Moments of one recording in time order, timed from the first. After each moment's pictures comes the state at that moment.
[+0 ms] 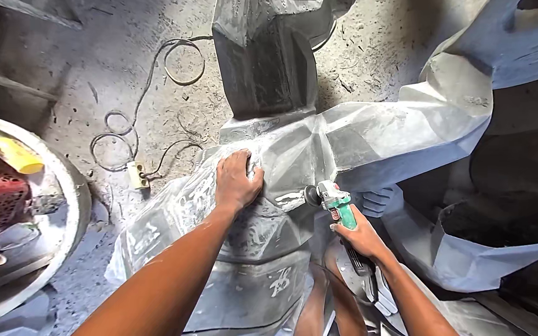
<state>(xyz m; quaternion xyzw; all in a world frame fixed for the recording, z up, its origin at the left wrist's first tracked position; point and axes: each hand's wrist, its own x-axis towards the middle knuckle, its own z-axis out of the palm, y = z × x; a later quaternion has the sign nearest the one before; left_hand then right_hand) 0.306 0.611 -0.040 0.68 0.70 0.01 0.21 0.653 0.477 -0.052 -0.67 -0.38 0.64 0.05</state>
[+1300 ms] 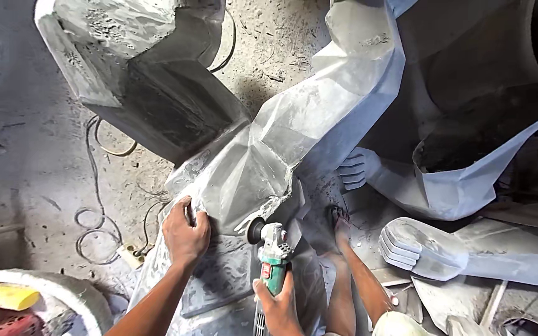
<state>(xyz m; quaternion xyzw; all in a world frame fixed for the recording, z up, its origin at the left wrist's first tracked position) 0.301 0.612 -0.038 0.72 0.67 0.00 0.19 0.435 0.382 0.013 -0.70 0.06 0.58 0.41</state>
